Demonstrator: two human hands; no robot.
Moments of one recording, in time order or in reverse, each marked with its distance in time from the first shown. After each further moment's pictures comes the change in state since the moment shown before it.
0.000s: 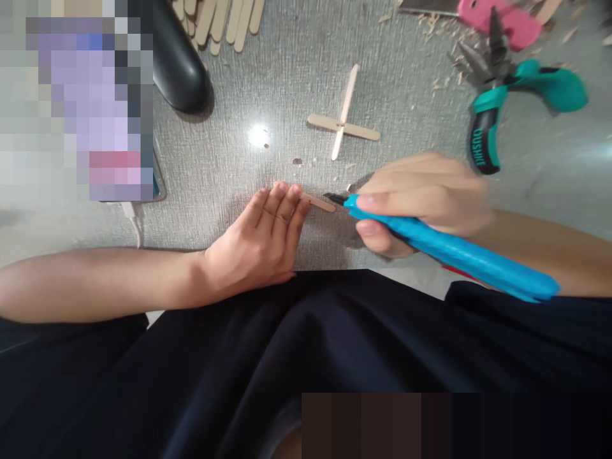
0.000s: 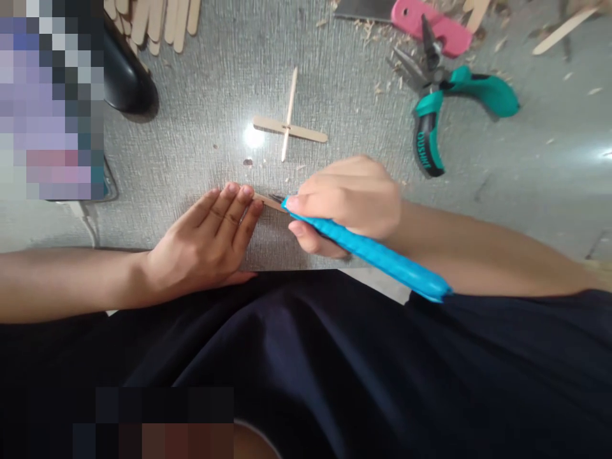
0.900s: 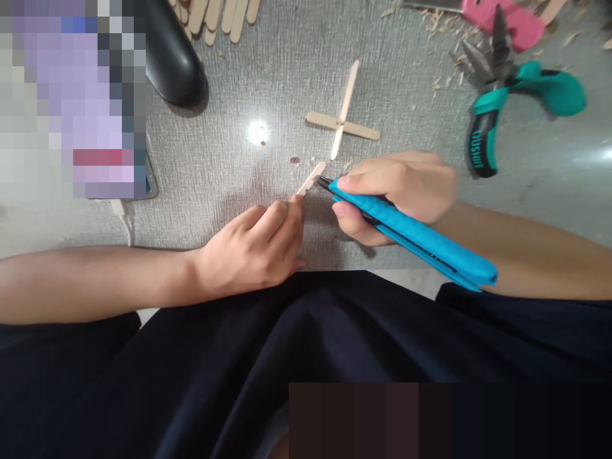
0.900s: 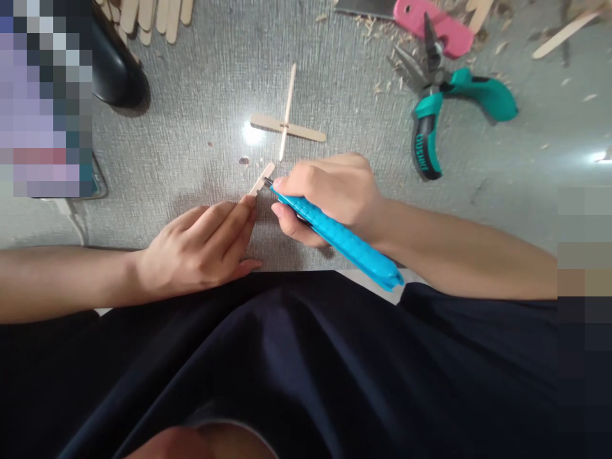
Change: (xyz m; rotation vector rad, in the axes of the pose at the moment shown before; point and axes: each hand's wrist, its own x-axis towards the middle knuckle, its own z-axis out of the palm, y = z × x) left_hand 0.010 -0.009 -0.004 0.064 0.154 0.080; right_hand 0.006 0.002 0.027 -0.133 0.143 -0.084
